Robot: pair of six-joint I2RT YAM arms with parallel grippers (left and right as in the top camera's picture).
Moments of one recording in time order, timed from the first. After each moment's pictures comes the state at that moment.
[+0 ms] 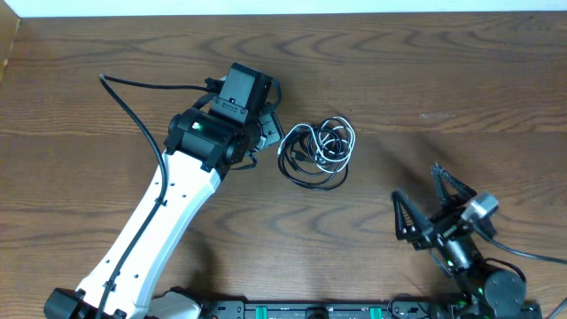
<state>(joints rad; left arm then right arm) -0.46 1.46 1.43 -1.03 -0.08 -0.80 0.09 0.02 0.03 0.27 -0.45 0.51</state>
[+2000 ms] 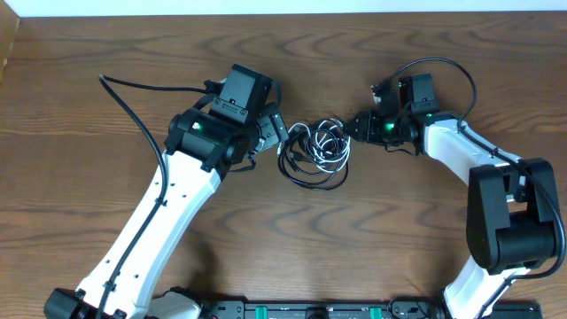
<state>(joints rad) -0.46 1.46 1.43 -1.05 -0.08 -0.80 0.17 1.90 1.11 -0.25 -0.60 0.36</state>
